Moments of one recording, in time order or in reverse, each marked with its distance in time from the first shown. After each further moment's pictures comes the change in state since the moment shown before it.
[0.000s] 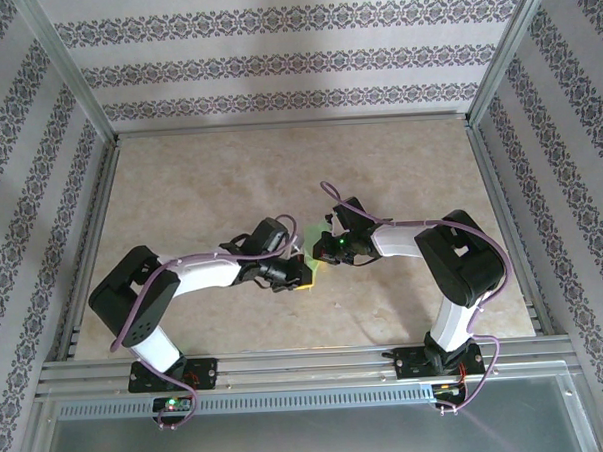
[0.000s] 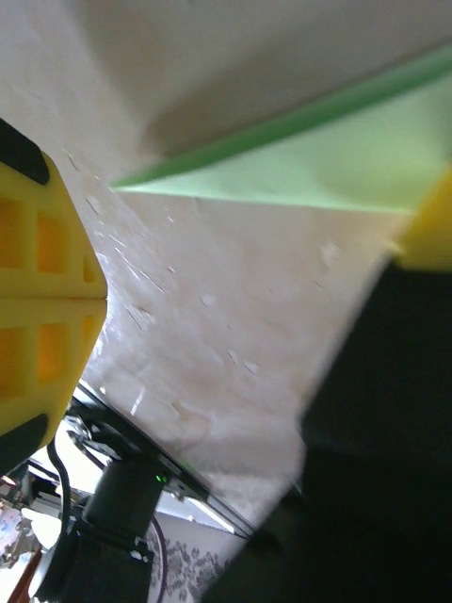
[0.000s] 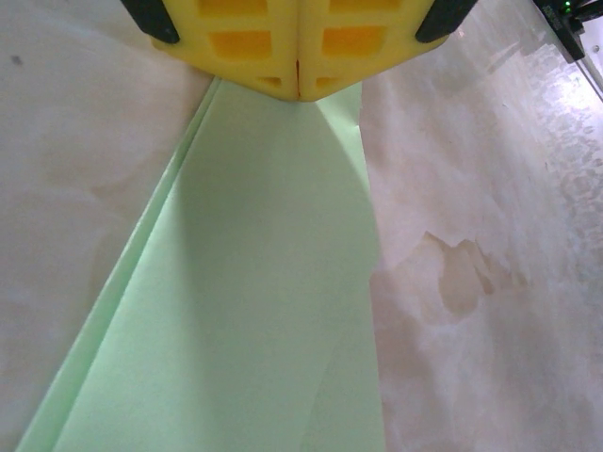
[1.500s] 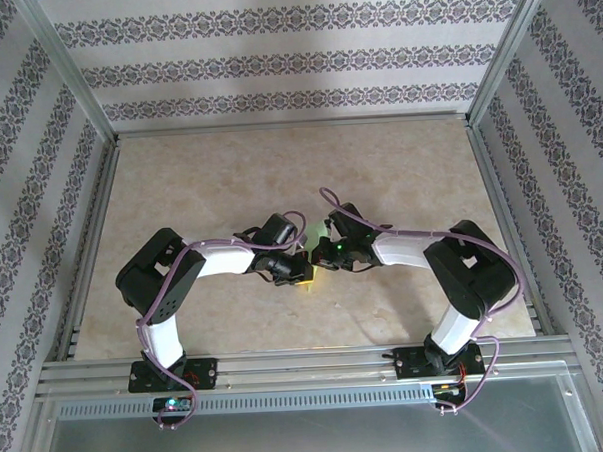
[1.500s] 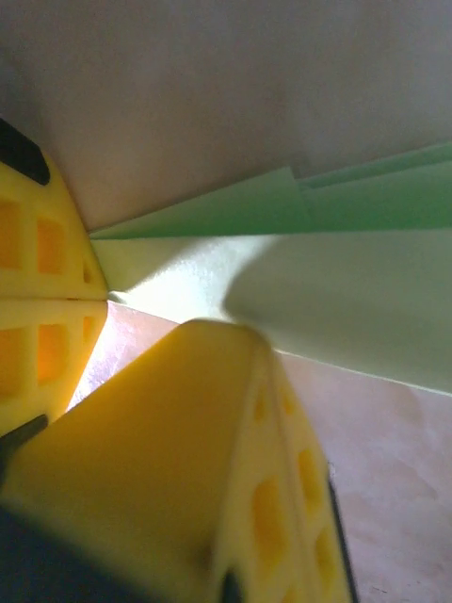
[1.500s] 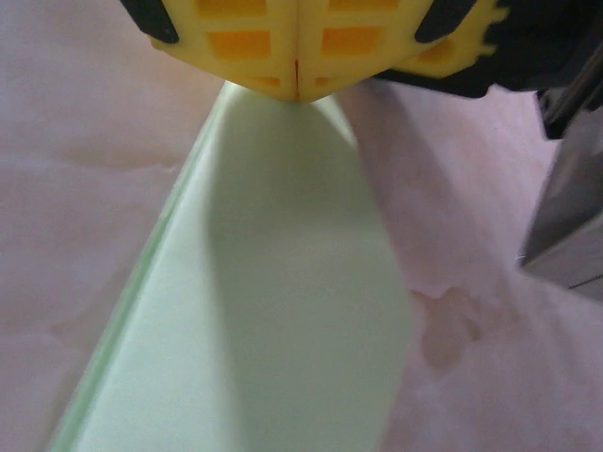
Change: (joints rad) left arm 0.019 0.183 0.108 -0.071 -0.059 0.113; right arm 0.070 -0.081 -0.038 -0.030 0.075 0.084
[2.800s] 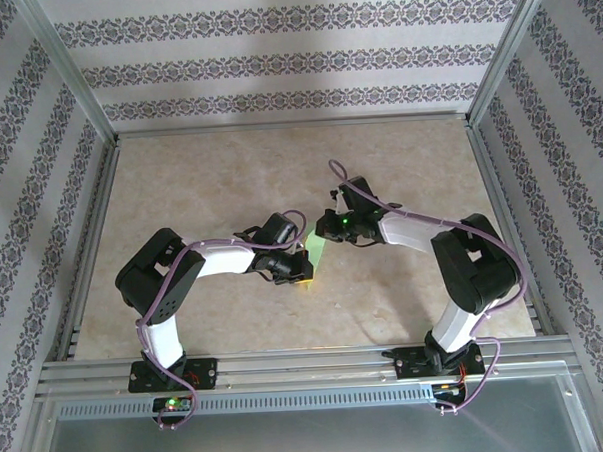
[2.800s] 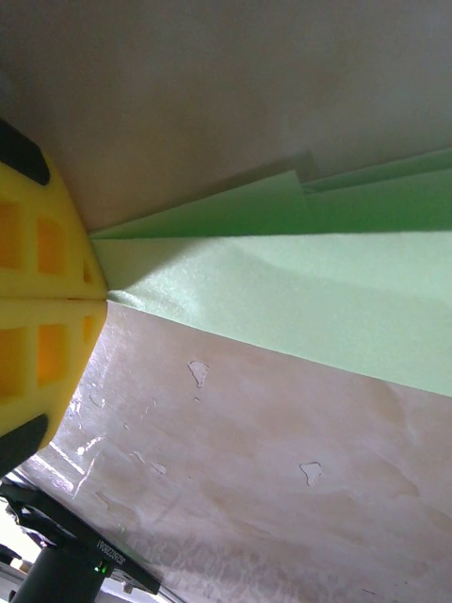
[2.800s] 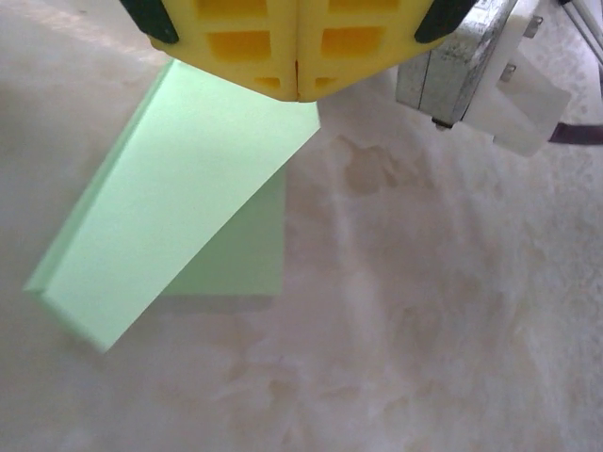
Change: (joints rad) left arm -0.002 -0.002 0.007 -0.008 -0.024 0.004; right arm -0.118 0.013 0.156 -0.049 -0.005 -0.129
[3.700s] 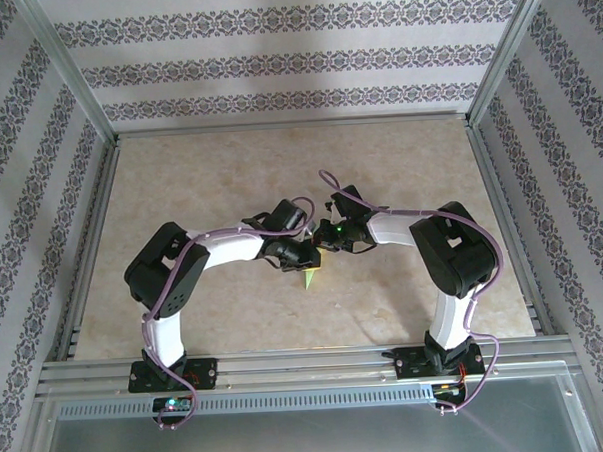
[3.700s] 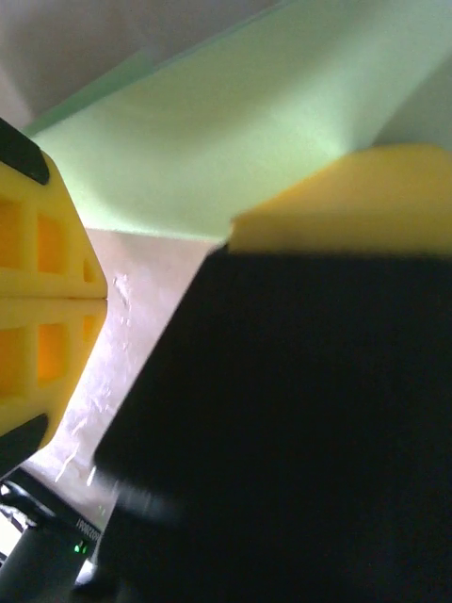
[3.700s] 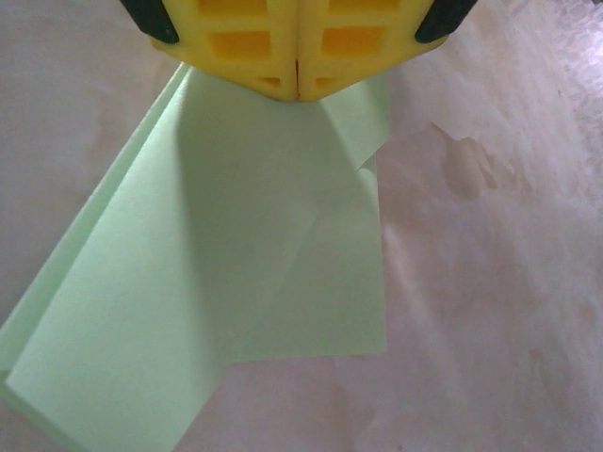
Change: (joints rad) left arm 0.002 0.066 0.175 -0.120 -0.011 0.044; right arm 0.013 0.138 0.013 0.011 -0.008 0.006
